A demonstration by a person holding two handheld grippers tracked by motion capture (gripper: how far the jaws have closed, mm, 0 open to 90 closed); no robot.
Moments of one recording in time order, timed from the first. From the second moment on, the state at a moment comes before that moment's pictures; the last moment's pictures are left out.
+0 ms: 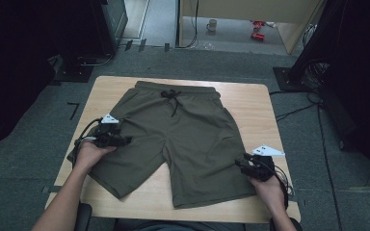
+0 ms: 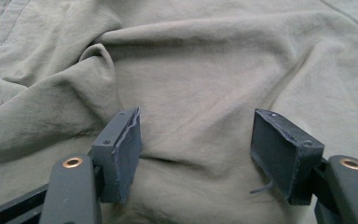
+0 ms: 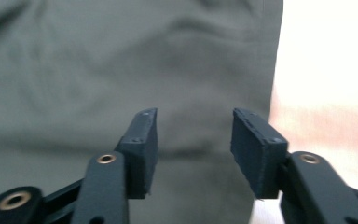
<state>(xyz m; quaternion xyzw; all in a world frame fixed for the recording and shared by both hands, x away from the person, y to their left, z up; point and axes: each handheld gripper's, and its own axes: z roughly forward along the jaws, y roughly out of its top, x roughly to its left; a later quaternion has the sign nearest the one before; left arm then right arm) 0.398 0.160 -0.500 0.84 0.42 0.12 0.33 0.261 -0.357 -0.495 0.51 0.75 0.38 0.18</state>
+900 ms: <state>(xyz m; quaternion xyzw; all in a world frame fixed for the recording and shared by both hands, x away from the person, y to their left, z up) 0.359 0.153 -0.504 0.83 0.43 0.15 0.32 0.348 -0.313 -0.521 0.46 0.78 0.37 0.20</state>
